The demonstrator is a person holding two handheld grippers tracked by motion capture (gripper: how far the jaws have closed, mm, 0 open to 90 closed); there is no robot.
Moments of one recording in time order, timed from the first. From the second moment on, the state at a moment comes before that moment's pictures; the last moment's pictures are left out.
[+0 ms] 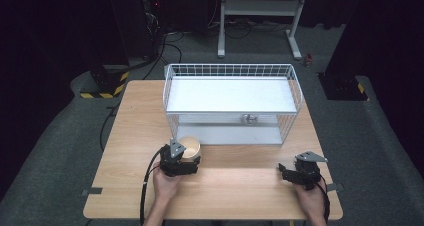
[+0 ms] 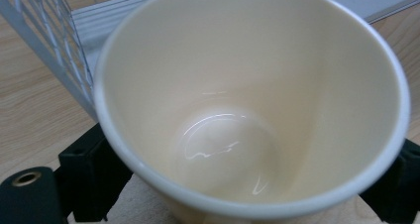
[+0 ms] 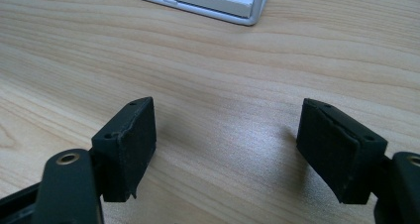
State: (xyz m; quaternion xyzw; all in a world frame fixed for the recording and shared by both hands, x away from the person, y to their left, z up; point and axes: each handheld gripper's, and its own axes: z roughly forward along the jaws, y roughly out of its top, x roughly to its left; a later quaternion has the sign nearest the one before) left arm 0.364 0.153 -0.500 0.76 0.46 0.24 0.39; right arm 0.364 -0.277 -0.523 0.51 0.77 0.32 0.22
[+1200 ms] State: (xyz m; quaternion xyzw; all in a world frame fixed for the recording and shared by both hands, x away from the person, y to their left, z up) left arm 0.385 0.125 -0.474 0.77 0.44 0.22 0.40; right arm 0.364 -0.277 -0.523 0.51 0.76 0.32 0.22
